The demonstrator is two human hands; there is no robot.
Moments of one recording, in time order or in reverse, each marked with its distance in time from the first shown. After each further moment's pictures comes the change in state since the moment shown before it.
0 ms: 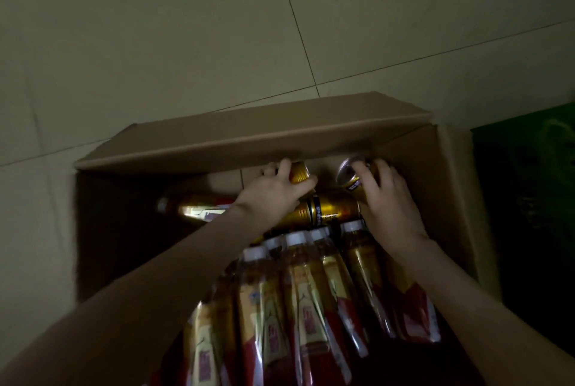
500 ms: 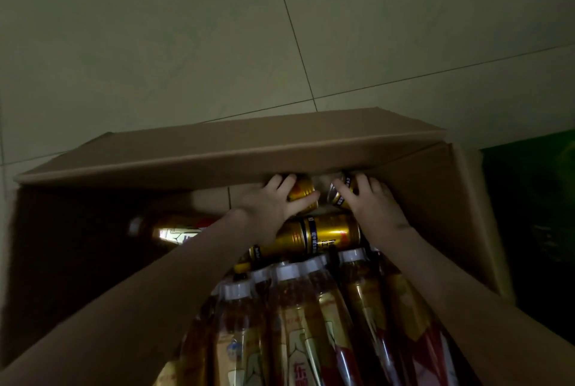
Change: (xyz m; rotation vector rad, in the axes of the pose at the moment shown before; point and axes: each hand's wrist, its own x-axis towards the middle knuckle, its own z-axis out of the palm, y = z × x) left_hand 0.051 -0.016 0.040 0.147 -0.149 0.092; right_hand 0.065 0.019 0.040 -0.490 -0.283 -0.132
